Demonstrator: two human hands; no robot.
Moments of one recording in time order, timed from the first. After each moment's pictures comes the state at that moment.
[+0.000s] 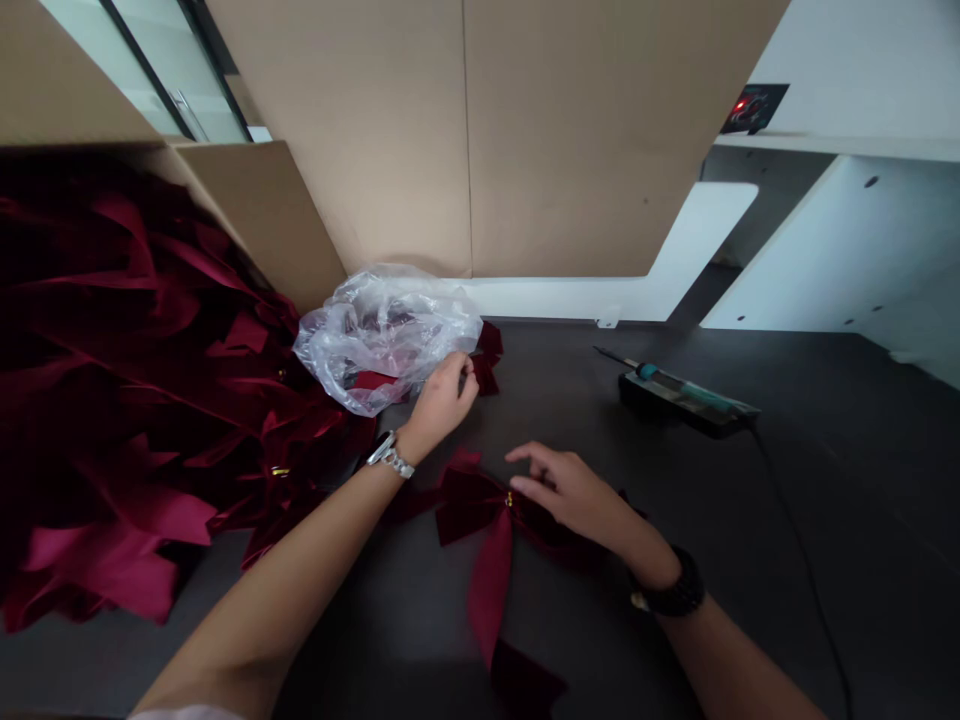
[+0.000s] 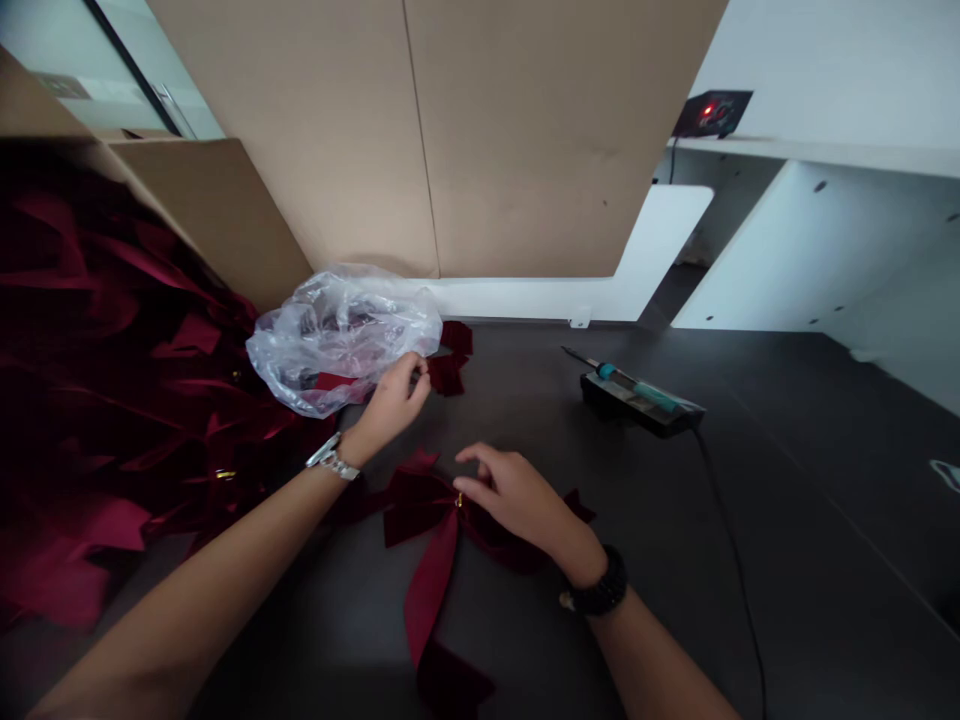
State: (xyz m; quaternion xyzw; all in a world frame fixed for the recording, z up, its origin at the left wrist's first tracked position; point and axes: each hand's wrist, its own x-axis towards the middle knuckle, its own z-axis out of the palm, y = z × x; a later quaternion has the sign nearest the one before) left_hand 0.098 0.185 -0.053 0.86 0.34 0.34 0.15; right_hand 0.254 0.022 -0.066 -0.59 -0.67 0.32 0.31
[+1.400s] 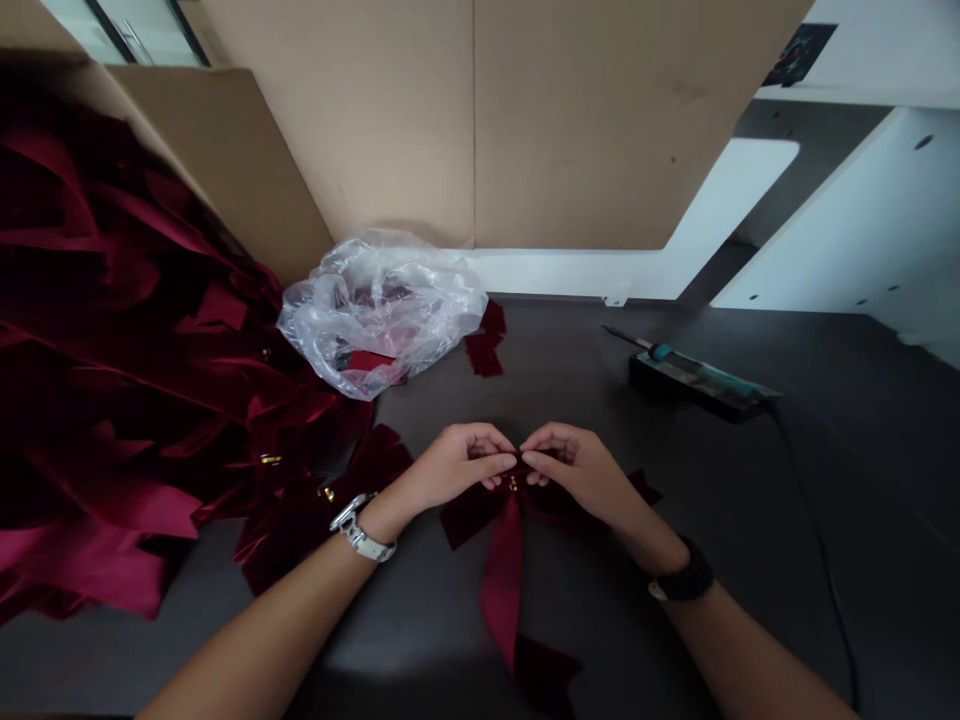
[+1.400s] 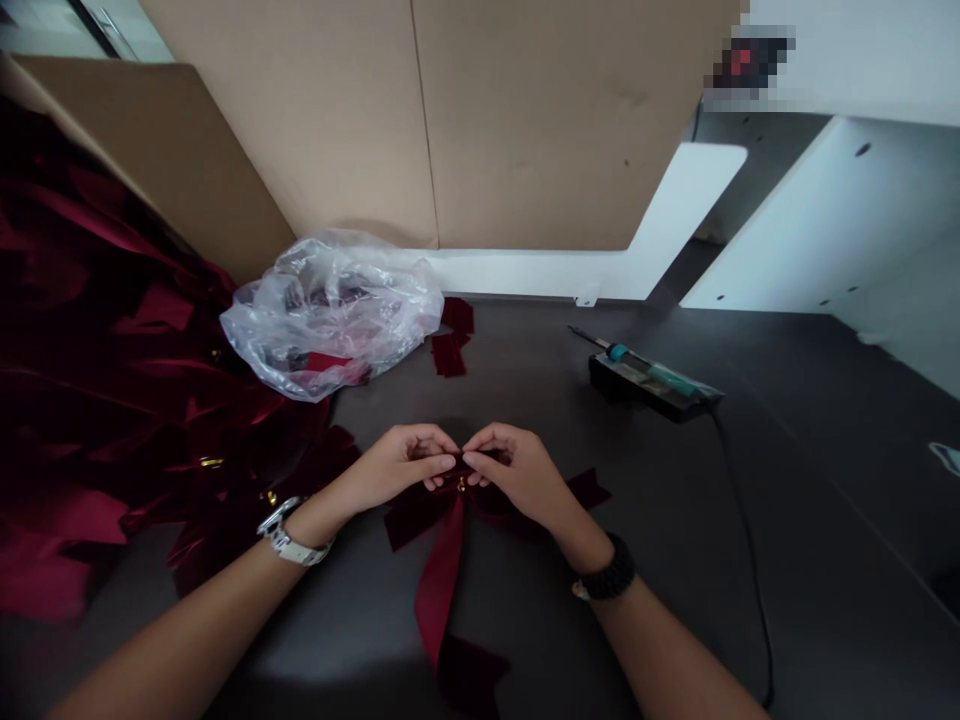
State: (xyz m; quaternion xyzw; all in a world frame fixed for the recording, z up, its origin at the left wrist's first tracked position) left_hand 0.069 0.119 -0.076 0.64 0.26 0.15 0.70; right_hand 0.248 0.031 -0.080 -0.54 -0.50 0.48 0.48
